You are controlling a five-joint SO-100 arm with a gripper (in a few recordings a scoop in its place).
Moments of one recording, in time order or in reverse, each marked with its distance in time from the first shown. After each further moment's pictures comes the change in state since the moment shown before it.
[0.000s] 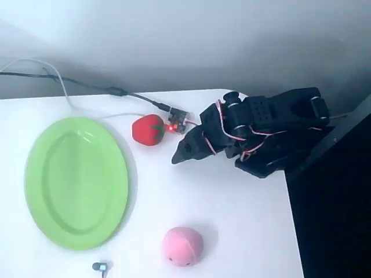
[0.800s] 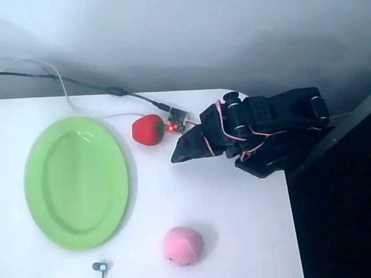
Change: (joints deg) arm -0.1 -3.5 -8.1 -4.6 -9.8
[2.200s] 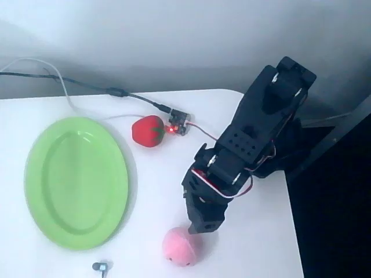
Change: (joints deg) arm -40.9 -66.2 -59.0 0.0 36.4
